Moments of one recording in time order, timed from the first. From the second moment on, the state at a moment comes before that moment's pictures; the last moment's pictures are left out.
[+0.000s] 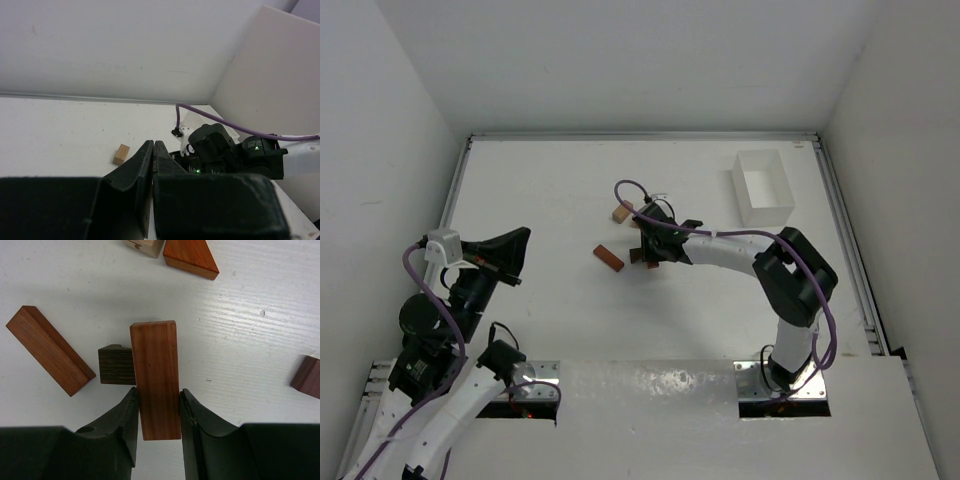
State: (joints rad) left arm -0.51 0.23 0.71 -0.28 -0.16 -0.34; right arm 0.79 1.83 1.11 -0.26 0.29 0.60
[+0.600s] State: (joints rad) left arm -0.51 0.22 0.71 -0.28 -0.16 -0.34; right arm 0.79 1.85 1.13 -0.26 0.28 0.61
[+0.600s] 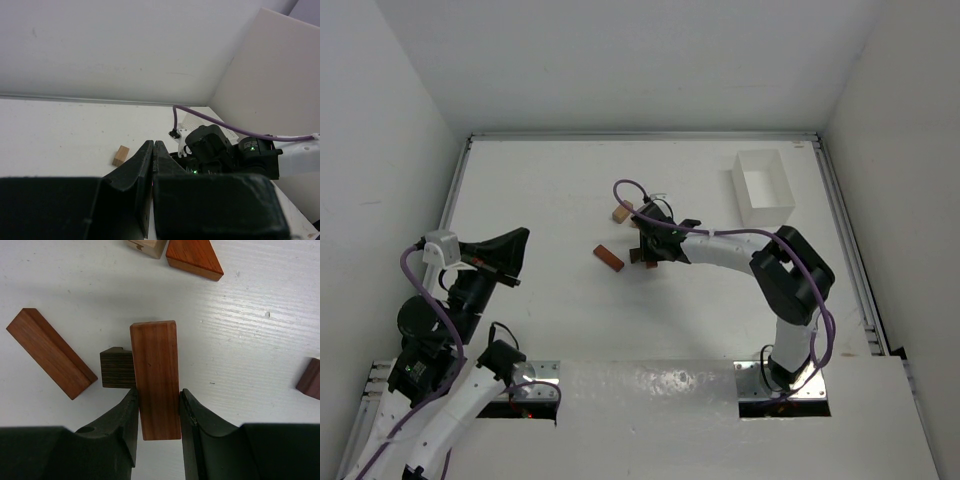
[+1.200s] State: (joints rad) left arm -0.51 0.22 0.71 -0.28 -0.16 -0.34; right arm 0.79 1.85 1.13 -0.26 0.28 0.61
